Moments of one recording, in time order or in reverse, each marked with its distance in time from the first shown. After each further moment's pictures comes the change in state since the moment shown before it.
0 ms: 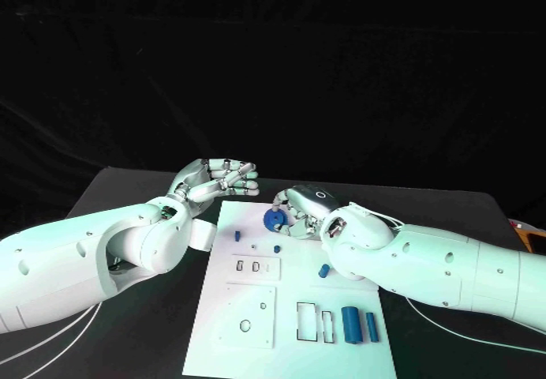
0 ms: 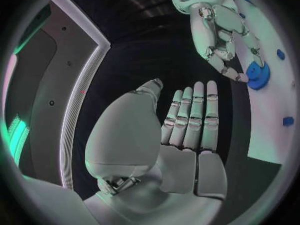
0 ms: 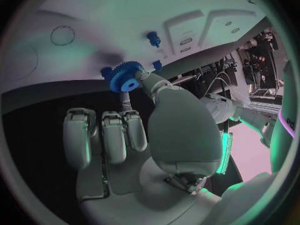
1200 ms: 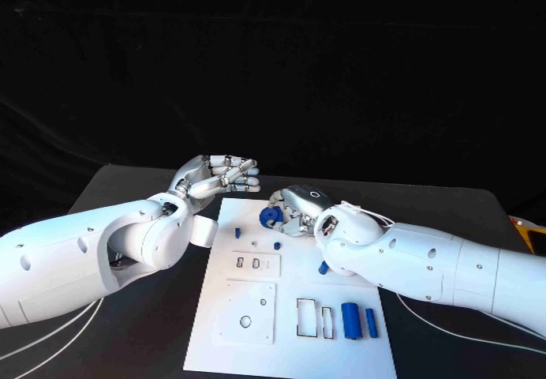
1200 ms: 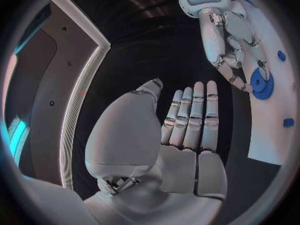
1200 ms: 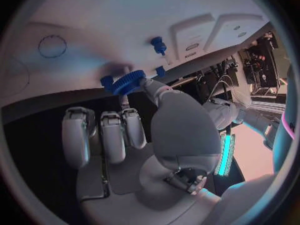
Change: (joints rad) left arm 0.000 0.000 0.000 0.000 0.000 0.000 0.000; left_hand 0.000 0.000 0.000 0.000 0.000 0.000 0.000 0.000 0.000 0.000 0.000 -0.005 0.000 0.000 0.000 -0.004 0.002 0.000 0.000 0.000 -0.004 -0.002; right arm -0.019 0.059 0.000 -0.085 0.019 0.017 0.025; right_hand -0.062 -0.006 0.015 0.018 -0.037 -0.061 0.016 -0.104 0.023 -0.028 0.033 -0.027 0.000 0.000 0.022 0.000 0.000 0.000 -0.002 0.024 -0.013 0.000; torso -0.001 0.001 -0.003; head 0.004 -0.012
